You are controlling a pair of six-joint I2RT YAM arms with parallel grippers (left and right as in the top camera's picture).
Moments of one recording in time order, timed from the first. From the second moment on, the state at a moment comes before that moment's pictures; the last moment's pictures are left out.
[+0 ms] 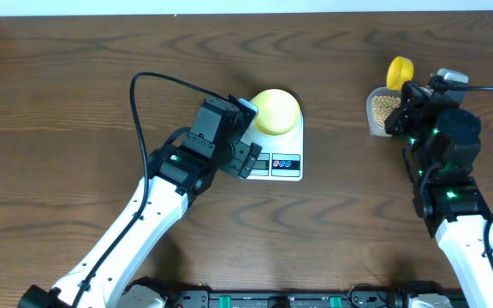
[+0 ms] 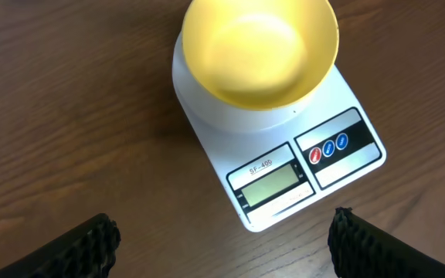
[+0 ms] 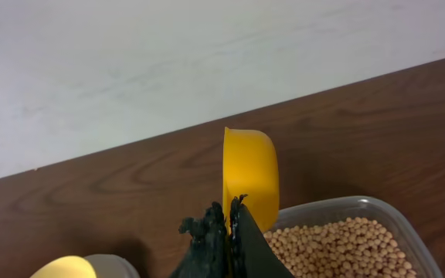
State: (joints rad) left arm -0.49 1.34 1.04 -0.62 -0.01 0.07; right arm 0.07 1.10 0.71 0.12 0.04 0.28
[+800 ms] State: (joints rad) left arm -0.49 1.34 1.04 -0.60 0.07 0.20; right arm 0.07 1.10 0.71 0.14 0.04 0.28
